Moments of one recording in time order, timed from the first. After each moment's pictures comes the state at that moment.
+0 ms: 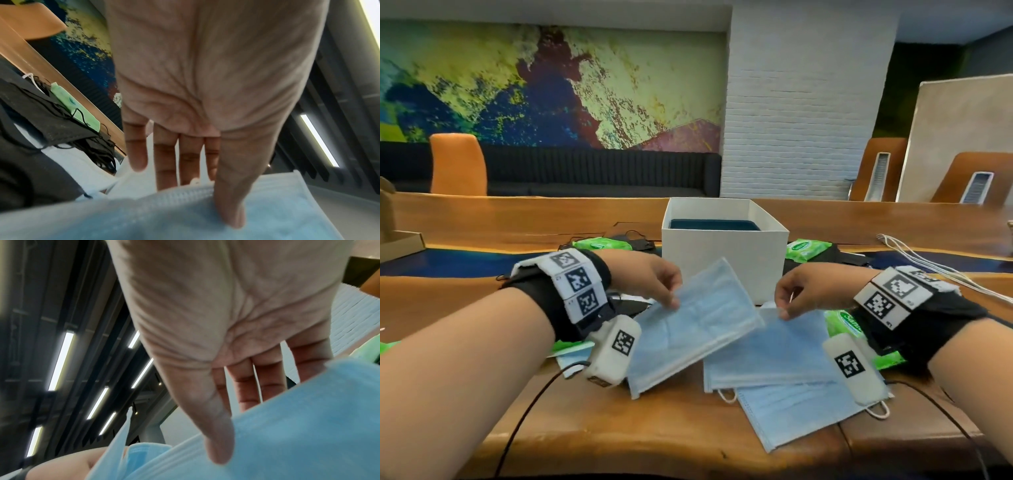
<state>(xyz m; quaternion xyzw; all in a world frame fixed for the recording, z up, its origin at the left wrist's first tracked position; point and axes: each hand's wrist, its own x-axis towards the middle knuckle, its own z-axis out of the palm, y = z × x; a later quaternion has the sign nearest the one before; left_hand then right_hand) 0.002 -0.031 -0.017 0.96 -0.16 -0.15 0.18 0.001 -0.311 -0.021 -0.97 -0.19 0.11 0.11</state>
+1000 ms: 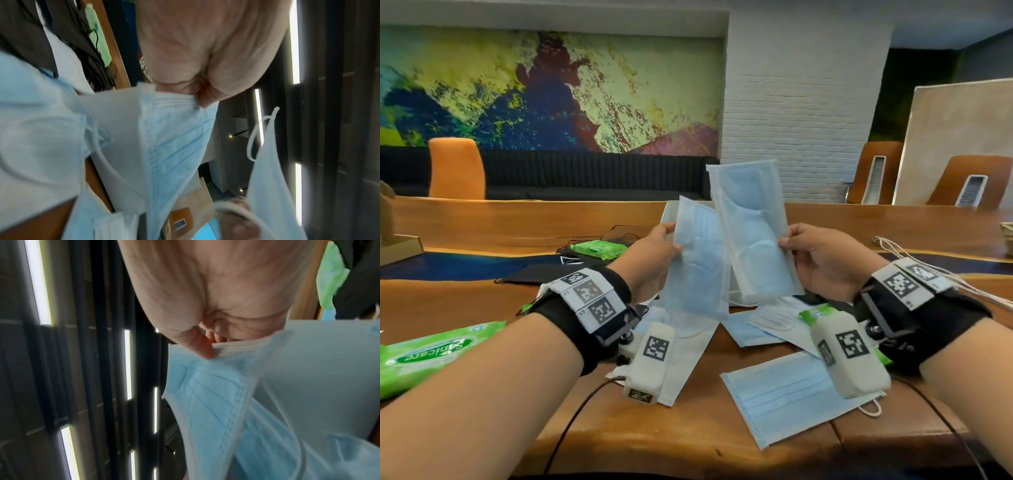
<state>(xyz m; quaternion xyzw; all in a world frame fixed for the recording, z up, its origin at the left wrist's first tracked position) 0.000 -0.066 -0.022 0.69 -0.04 -0.02 0.72 -0.017 -0.298 -0.001 -0.66 -0.08 0.05 0.75</state>
